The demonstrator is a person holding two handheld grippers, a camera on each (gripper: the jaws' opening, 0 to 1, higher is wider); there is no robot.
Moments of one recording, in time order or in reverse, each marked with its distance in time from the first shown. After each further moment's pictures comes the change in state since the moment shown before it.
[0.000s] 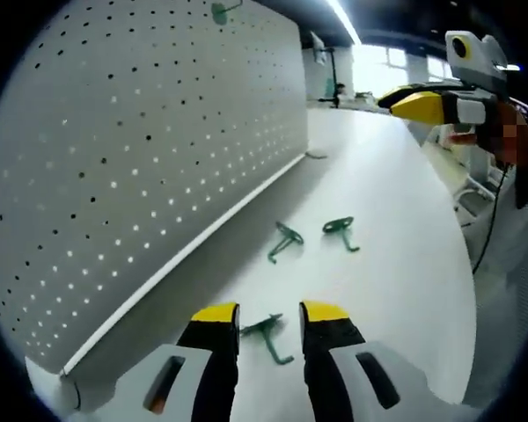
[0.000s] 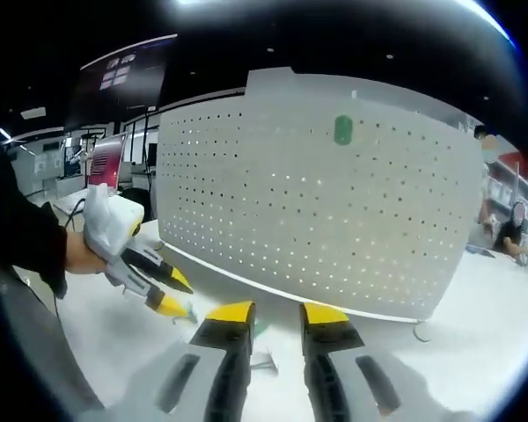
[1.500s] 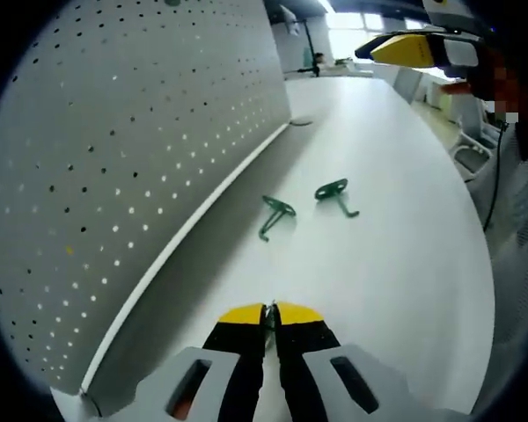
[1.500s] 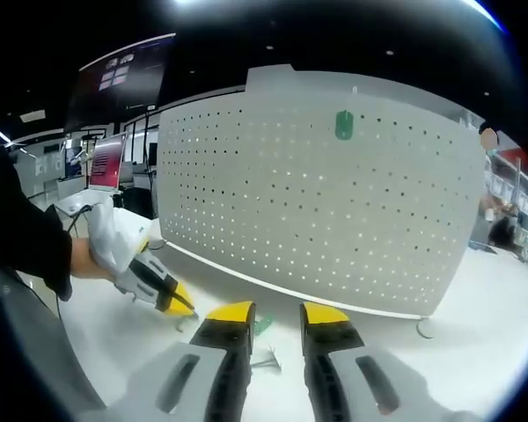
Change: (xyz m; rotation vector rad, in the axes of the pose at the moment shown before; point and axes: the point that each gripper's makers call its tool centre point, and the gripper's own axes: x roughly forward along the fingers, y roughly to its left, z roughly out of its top) left arm 0.010 -0.004 -0.017 0.143 0.110 0.005; right arm 0.001 0.001 -0.003 0.013 0.012 0.010
